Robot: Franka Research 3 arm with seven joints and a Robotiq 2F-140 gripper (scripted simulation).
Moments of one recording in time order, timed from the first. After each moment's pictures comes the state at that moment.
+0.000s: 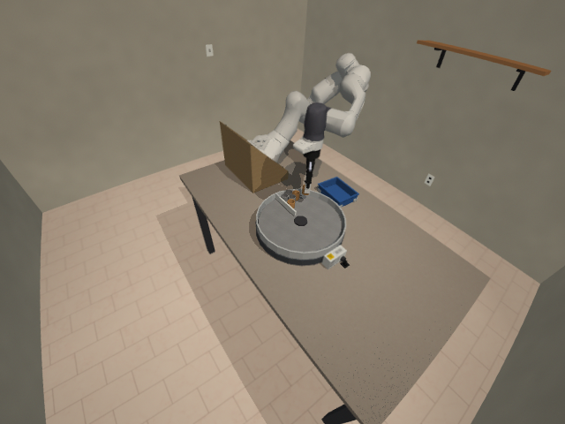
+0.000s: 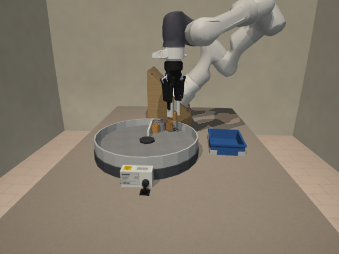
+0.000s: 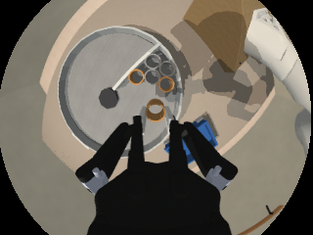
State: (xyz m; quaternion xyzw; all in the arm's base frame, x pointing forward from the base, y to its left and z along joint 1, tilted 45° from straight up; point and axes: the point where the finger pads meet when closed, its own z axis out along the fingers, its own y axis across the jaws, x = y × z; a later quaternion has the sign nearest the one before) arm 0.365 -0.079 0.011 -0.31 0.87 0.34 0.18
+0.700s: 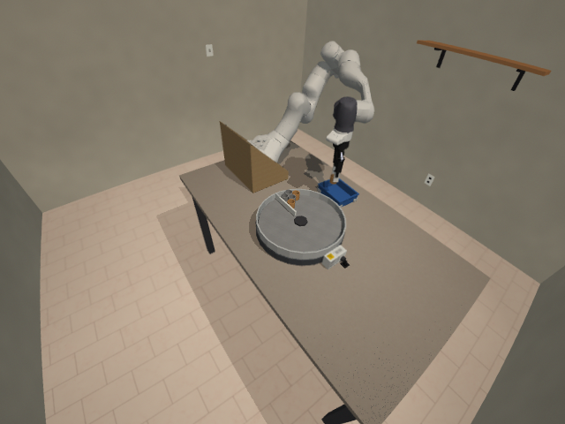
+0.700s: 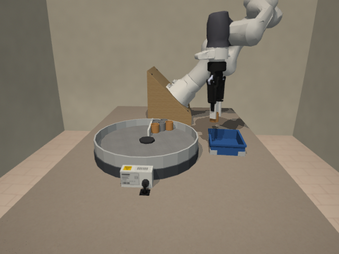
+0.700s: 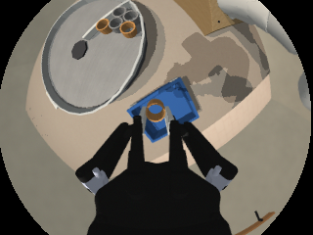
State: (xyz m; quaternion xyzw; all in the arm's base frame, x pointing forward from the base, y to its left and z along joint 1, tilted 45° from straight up) arm 0.394 0.045 0.141 -0.36 0.84 0.35 0.21
